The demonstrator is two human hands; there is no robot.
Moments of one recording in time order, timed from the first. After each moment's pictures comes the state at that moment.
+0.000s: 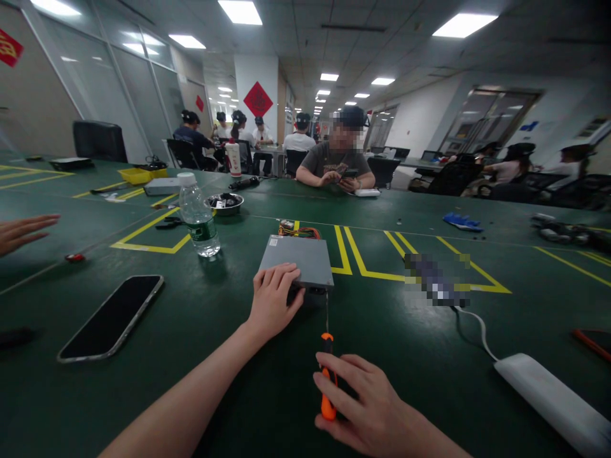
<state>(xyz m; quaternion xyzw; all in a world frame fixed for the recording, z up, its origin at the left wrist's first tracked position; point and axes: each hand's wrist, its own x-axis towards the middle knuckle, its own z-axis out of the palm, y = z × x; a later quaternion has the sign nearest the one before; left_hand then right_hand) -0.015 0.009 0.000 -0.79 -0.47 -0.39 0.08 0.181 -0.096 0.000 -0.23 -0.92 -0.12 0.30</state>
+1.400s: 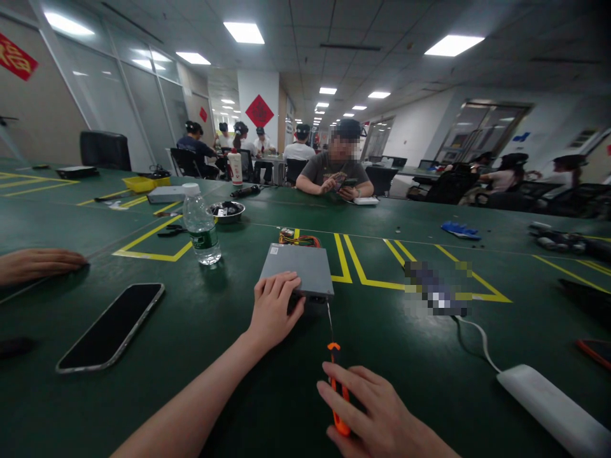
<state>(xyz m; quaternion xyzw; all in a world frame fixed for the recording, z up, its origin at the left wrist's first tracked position) -0.015 0.010 -0.001 -0.79 -0.47 -0.39 0.09 0.189 -0.101 0.005 -0.25 -0.92 -0.13 0.28</state>
